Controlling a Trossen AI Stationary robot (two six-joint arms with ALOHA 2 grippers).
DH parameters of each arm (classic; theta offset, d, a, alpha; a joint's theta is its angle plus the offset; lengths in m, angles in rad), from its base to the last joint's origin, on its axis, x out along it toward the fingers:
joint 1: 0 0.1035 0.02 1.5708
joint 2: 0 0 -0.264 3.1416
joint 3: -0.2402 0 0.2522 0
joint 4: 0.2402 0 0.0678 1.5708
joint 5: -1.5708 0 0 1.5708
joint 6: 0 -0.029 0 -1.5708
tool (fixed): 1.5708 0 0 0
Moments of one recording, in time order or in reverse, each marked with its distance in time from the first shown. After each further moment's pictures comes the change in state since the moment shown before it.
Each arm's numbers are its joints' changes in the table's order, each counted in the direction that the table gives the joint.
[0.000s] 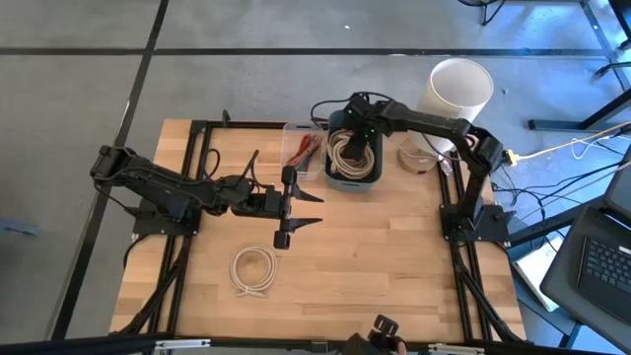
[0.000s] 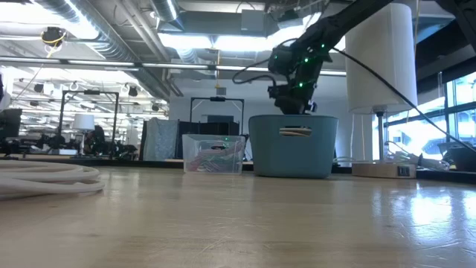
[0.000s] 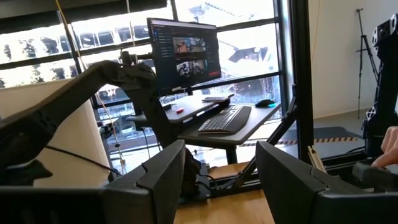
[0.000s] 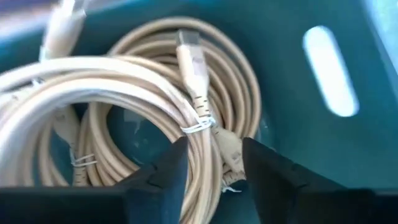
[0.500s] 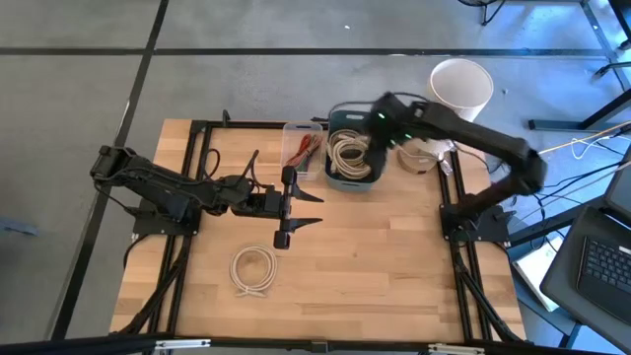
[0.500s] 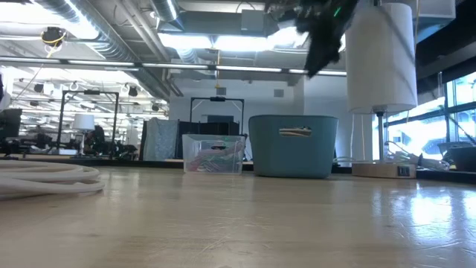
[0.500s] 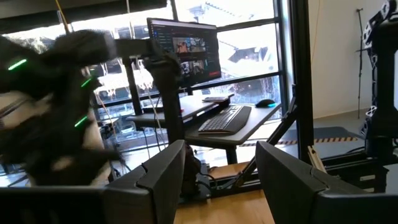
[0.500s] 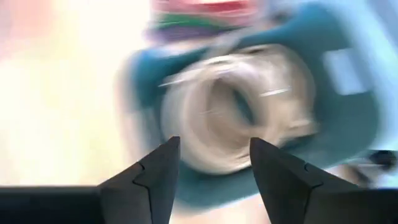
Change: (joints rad) left arm 0.000 0.000 0.000 0.000 0.000 0.000; right arm 0.170 0.404 0.000 0.268 0.150 -0.106
